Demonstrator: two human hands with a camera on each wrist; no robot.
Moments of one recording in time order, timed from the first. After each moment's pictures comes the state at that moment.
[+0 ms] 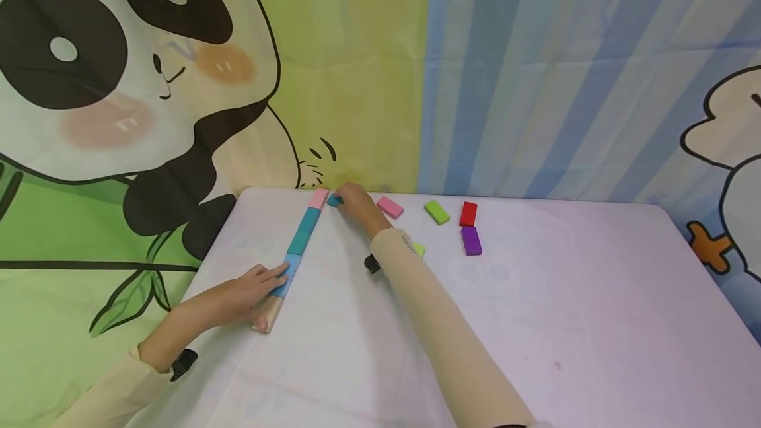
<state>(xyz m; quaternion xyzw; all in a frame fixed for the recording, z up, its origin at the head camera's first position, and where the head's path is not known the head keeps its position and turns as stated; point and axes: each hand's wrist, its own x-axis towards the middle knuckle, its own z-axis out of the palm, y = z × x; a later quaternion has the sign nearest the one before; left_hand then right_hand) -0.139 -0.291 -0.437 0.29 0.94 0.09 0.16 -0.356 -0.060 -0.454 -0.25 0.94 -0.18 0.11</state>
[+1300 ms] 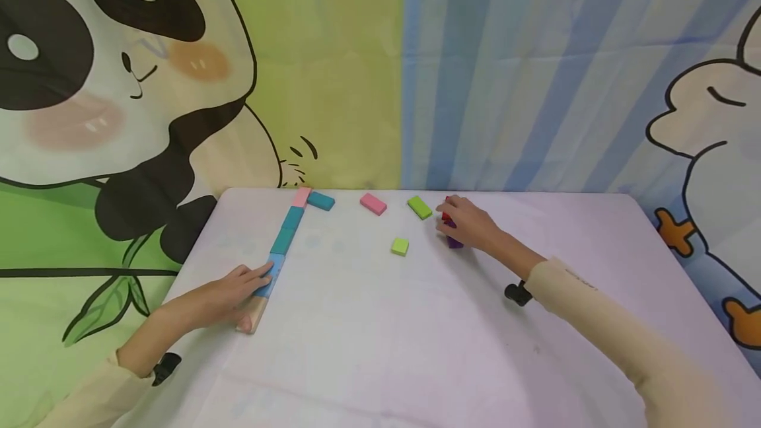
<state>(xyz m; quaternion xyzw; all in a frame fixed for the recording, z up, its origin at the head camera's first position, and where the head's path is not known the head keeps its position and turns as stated) -0.143 -0.291 -0.437 0.27 0.94 0.10 0.18 -0.279 0.207 -0.445 -0.28 0.96 -0.11 0.01</state>
